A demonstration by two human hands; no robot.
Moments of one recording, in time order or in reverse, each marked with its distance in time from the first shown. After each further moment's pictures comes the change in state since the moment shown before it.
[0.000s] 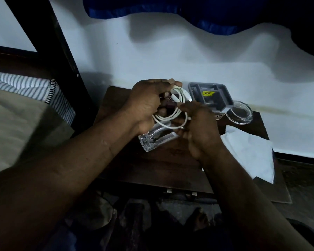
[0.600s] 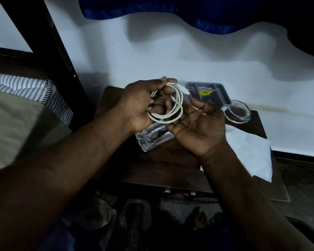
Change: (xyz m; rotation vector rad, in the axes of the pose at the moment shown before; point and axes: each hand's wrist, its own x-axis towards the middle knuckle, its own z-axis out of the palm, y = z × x) left_hand 0.007 0.004 -0.010 -0.268 -0.151 -0.205; right_hand 0.001 -0.013 -0.008 0.785 -0.290 0.341
